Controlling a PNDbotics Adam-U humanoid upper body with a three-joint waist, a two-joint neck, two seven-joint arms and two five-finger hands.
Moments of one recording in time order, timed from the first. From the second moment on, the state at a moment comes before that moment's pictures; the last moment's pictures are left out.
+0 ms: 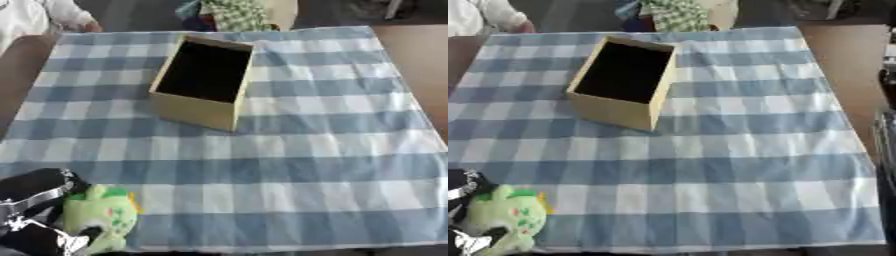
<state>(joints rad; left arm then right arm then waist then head) -0.28 0.92 -0.52 -1.99 -0.40 0.24 -0.60 -0.21 -0.39 -0.26 -1.99 0.20 -0.56 -0.19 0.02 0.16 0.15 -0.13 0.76</state>
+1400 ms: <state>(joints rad) -0.71 0.85 -0.44 -1.99 -0.59 0.23 -0.55 -0.23 -0.39 -0.26 -1.99 0.20 -0.57 -0.19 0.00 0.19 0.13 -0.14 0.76</state>
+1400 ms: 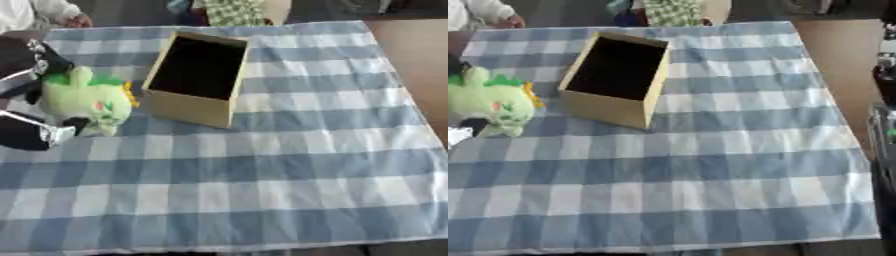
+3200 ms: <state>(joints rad) -1.11 0.31 -0.41 -1.31 -0.95 0.17 -0.51 -0.30 -0.36 -0.25 -1.99 0.16 -0.59 -0.17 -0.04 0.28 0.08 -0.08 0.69</state>
